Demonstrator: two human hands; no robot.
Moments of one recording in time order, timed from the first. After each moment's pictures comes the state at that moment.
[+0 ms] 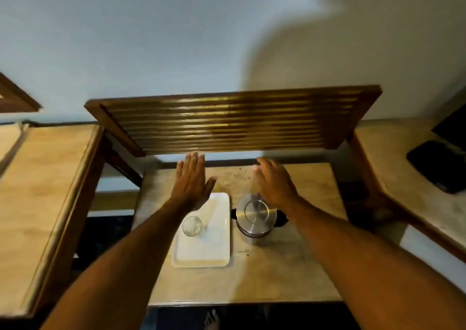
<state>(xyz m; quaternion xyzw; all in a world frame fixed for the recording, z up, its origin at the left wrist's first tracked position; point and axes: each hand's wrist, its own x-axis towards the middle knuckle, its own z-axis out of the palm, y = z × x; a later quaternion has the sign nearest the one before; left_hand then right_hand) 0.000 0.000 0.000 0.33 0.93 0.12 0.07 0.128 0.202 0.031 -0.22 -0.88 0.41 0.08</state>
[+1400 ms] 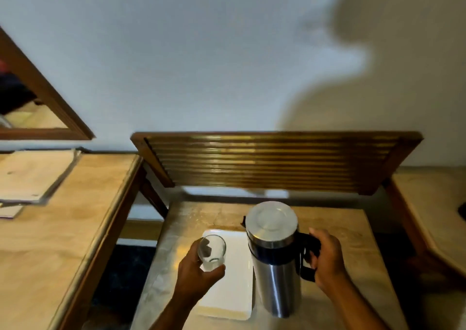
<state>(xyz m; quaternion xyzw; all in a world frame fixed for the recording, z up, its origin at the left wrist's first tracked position) 0.078 -0.089 -0.044 0.06 0.86 0.49 0.14 0.176 0.187 0.011 -0.35 -0.56 0.73 0.16</state>
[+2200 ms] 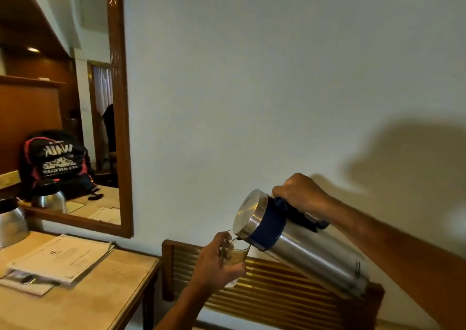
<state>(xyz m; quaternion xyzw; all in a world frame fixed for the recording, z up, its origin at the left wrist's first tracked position) 0.048 -0.058 0.284 0.29 0.78 0.55 -0.05 0.103 0.156 0.485 -0.09 -0.94 0.29 0.16</state>
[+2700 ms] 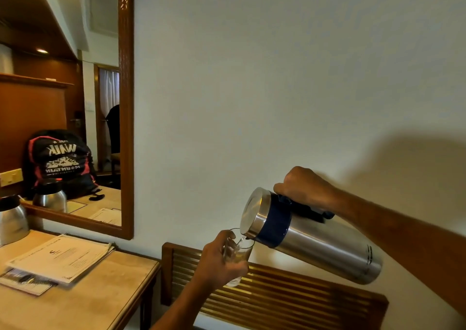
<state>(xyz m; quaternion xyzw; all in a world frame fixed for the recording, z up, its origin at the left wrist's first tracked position) 0.037 -0.053 0.292 0.29 0.78 0.55 -0.05 0.083 0.156 0.508 -0.08 -0.97 0.15 0.15</state>
